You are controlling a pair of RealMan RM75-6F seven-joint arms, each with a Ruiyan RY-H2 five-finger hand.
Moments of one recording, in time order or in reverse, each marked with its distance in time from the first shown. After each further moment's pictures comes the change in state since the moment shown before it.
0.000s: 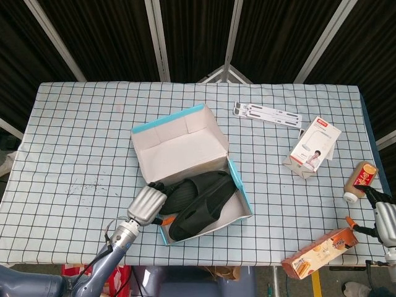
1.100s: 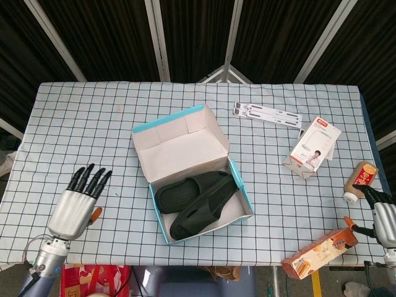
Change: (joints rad) left arm 0.300 0.393 0.193 -0.155 0.431 0.425 -0.058; right arm -0.009 0.000 -0.003 -0.019 -0.040 0.051 -0.035
